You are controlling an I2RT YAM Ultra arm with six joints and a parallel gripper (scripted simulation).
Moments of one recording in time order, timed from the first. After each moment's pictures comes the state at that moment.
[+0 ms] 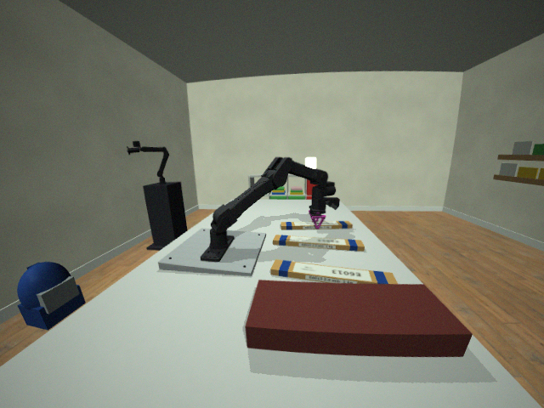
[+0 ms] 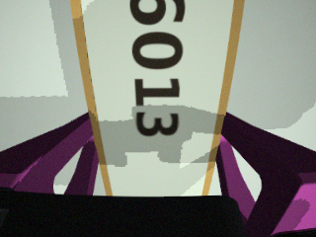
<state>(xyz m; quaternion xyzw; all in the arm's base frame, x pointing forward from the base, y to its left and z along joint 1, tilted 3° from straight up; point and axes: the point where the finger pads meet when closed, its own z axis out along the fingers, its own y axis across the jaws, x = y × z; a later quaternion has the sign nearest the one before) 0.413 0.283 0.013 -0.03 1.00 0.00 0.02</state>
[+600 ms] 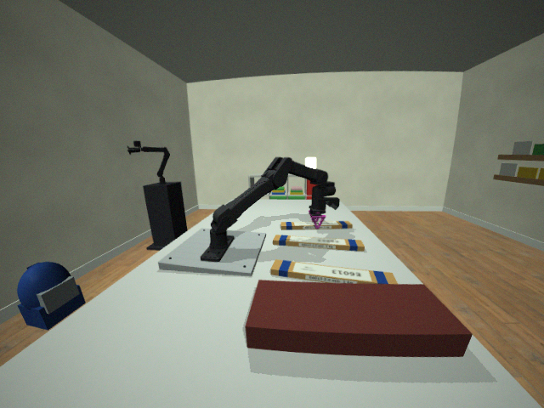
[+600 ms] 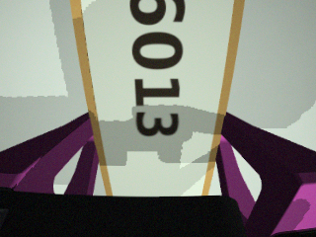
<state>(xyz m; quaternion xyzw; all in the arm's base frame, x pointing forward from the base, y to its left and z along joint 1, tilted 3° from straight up) 0.413 0.282 0.013 -0.03 1.00 0.00 0.02</state>
